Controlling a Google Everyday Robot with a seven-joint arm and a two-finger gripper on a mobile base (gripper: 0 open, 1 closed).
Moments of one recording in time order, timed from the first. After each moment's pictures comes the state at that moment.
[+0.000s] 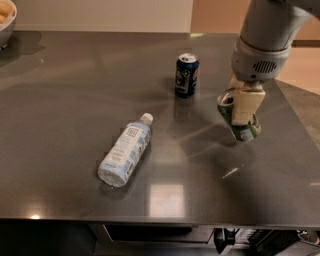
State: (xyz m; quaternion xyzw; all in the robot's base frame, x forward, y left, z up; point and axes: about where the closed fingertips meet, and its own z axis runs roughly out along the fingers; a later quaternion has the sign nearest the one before) arm 0.499 -0.176 0.928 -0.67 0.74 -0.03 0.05
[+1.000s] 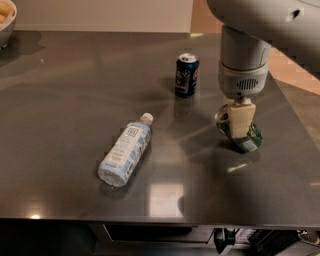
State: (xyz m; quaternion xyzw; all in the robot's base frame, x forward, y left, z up) arm 0.497 -0.177 0.888 -0.69 0.72 -0.07 -0.04
